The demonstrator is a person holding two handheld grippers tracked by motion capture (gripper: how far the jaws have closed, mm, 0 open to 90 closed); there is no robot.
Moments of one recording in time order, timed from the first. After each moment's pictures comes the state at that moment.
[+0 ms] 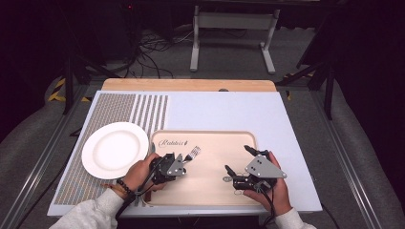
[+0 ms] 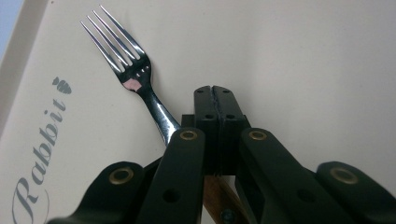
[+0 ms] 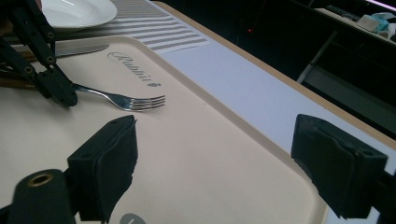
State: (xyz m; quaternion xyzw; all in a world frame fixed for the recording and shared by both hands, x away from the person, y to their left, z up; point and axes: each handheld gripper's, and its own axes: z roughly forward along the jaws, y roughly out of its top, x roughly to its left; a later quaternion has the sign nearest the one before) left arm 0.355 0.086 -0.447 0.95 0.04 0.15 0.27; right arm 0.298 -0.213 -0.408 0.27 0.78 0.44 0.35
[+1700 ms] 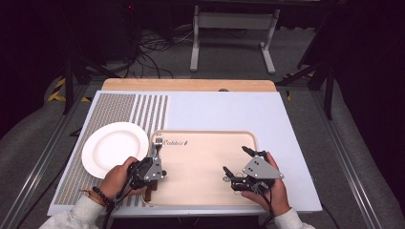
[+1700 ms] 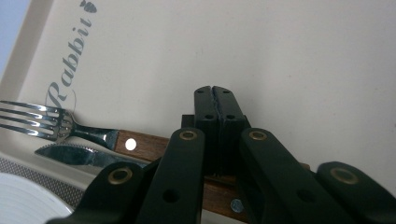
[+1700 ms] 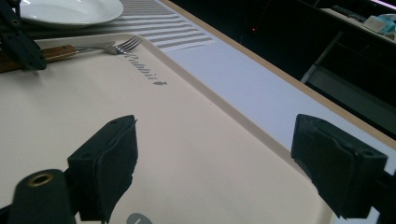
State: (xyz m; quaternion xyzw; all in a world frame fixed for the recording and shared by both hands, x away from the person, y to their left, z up) left arm 0.338 0.140 -0.443 0.95 0.07 0.16 0.26; right arm 0.297 -0.208 -0.409 0.26 0.79 0.43 0.35
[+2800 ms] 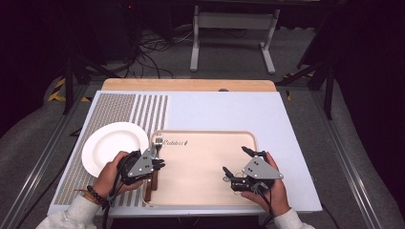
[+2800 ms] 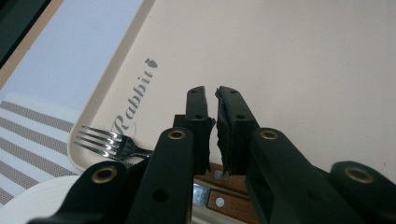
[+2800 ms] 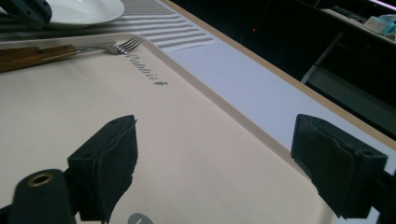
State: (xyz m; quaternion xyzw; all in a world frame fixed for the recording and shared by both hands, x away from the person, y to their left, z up) left arm 0.336 0.159 -0.416 0.91 0.08 0.21 0.35; right arm 0.296 -0.207 -0.409 0.26 0.79 0.43 0.35
